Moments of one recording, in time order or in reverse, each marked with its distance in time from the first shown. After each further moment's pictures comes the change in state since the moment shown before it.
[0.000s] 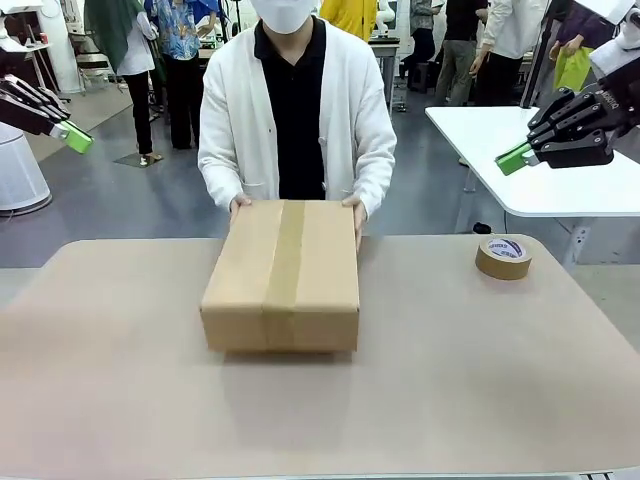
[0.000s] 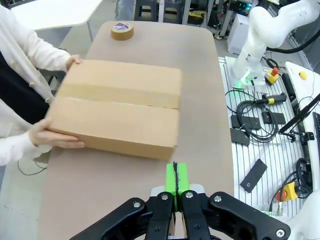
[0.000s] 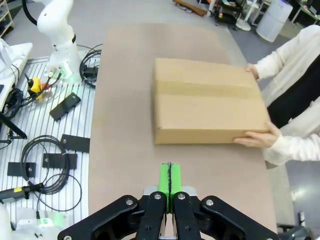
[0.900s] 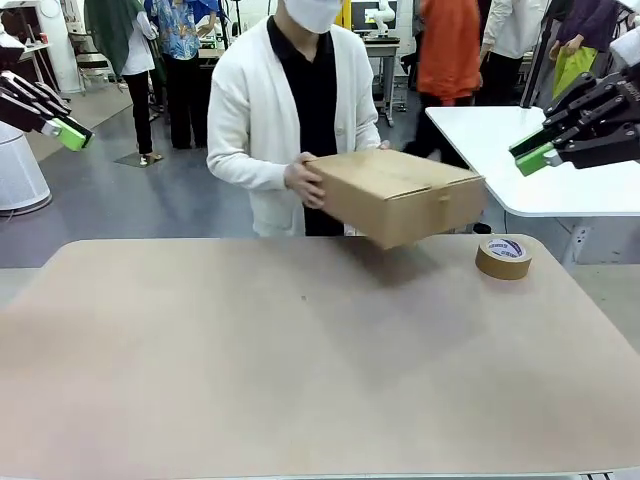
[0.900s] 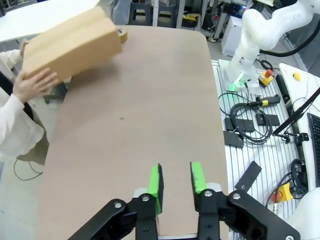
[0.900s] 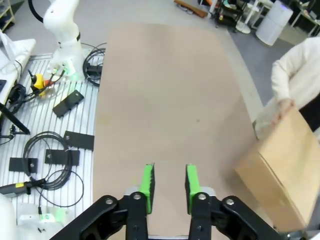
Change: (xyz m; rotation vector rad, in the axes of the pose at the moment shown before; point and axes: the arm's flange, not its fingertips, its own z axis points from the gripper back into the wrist) left arm 0.004 -0.006 0.002 -0.032 -0.016 -0.007; right arm 0.003 0.016 0.021 -0.006 -0.002 0.029
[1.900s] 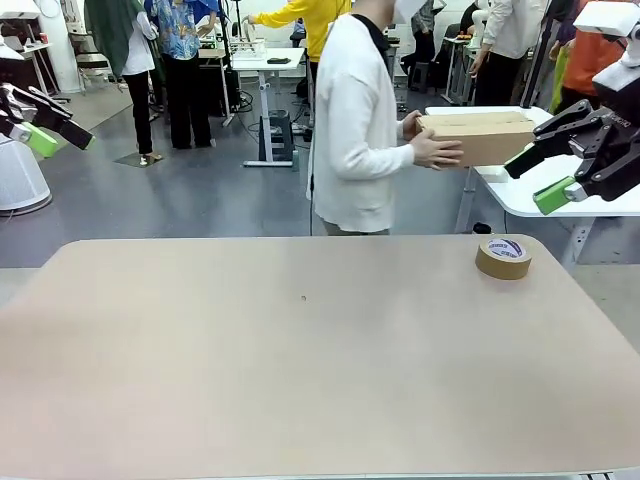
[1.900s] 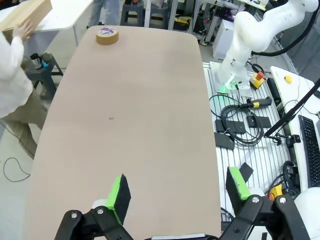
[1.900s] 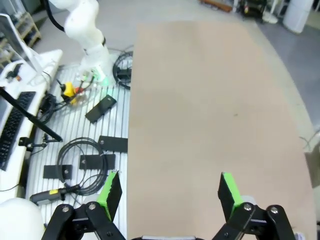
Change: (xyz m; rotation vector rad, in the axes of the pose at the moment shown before) left arm -0.013 0.001 -0.006 -0.047 -0.013 0.026; right arm -0.017 -0.004 -0.025 0.173 0.011 -0.147
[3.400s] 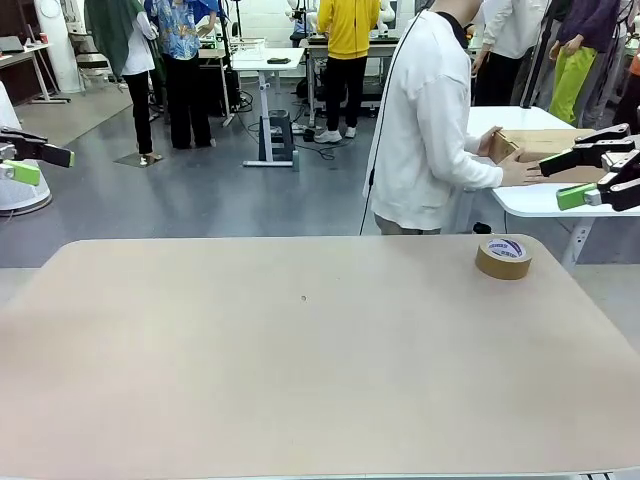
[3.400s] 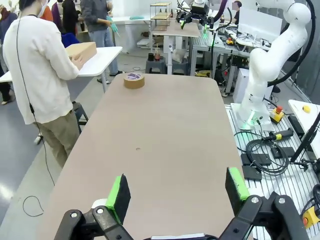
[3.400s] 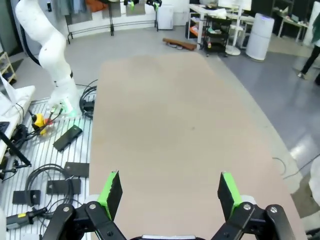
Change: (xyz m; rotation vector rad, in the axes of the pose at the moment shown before) left arm -0.105 0.017 0.005 0.090 -0.340 -0.091; right arm -0.096 -0.043 0.021 -0.157 -0.265 -0.034
